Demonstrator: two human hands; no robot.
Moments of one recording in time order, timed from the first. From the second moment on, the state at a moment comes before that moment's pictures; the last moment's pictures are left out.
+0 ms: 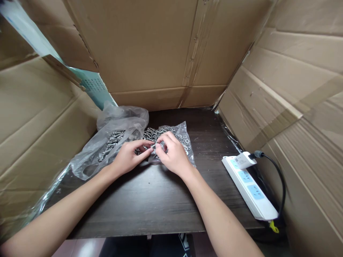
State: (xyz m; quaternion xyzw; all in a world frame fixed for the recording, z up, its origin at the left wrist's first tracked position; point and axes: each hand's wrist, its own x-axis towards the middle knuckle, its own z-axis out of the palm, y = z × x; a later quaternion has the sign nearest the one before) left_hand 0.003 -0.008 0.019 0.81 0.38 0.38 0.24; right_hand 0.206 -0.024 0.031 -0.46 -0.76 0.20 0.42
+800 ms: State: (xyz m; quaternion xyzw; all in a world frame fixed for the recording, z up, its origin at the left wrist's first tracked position) left_hand 0.002 -0.010 0.019 0.80 0.38 0.38 0.26; right_hand 0.204 -0.023 0.031 -0.45 -0.76 0.19 0.43
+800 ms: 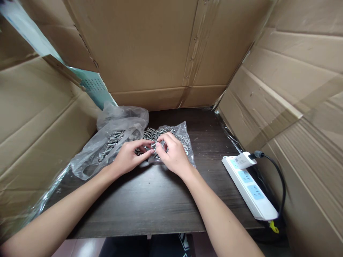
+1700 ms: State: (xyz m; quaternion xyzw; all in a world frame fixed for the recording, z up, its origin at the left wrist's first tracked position) left_hand 0.002 -0.012 0.021 0.82 0.38 0.38 0.22; right_hand 0.202 -0.025 0.030 -0.45 -0.75 0.21 0.43
